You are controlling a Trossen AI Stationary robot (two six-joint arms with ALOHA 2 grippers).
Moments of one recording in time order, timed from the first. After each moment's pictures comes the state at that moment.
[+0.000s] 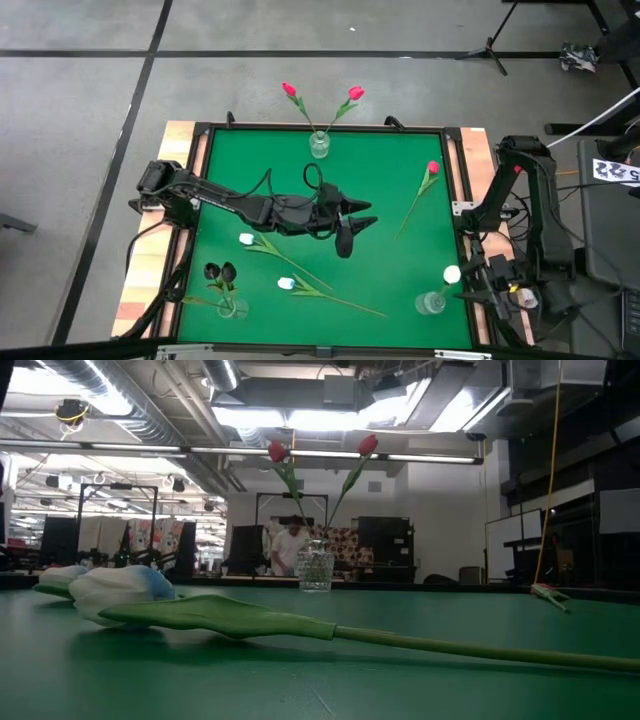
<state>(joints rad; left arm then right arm) -0.22 1.77 1.39 0.35 -0.45 -0.48 1.58 1.10 0.89 -0.81 1.23 1.33</state>
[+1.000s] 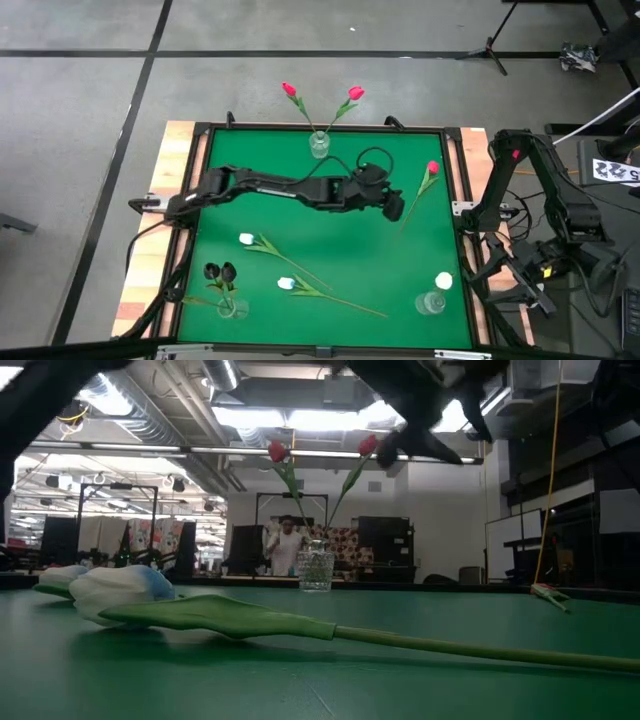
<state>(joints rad) -0.01 2.26 1.99 -0.20 -0.46 -0.72 1.58 0.98 1.19 -0.81 1.00 1.07</state>
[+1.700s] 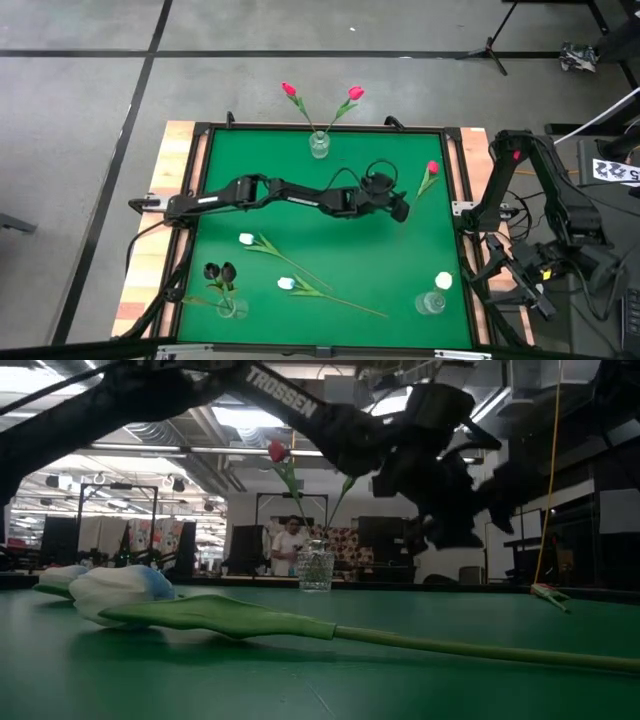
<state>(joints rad) 0.03 2.58 2.06 0.15 -0.51 -0.58 1.58 0.99 1.19 -0.81 1.00 1.08</state>
